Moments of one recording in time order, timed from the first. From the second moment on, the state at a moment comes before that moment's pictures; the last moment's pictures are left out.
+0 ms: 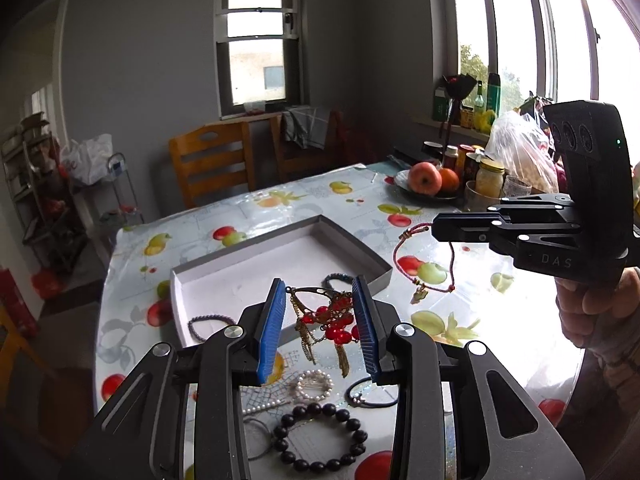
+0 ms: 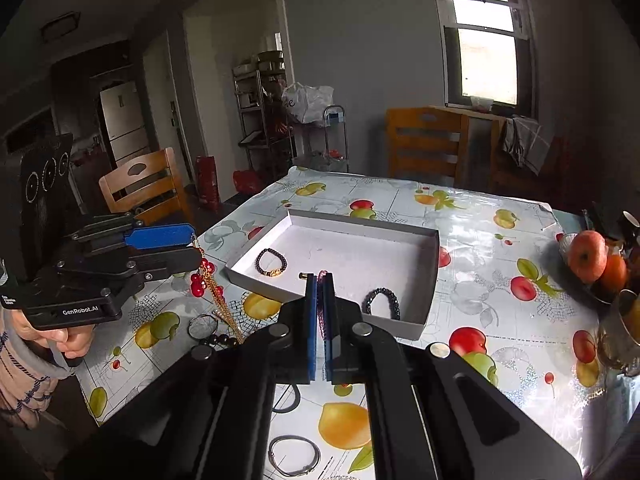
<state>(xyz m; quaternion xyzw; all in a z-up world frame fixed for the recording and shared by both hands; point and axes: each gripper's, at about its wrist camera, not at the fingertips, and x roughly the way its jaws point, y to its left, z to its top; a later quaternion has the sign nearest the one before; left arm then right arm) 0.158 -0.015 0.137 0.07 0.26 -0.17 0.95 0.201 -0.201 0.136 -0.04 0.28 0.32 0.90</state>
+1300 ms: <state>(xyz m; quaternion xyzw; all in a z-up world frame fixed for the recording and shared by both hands) 0.345 0.024 0.056 0.03 0.33 -0.04 0.94 0.382 -0.129 0.051 -0.02 0.35 0.27 0.90</state>
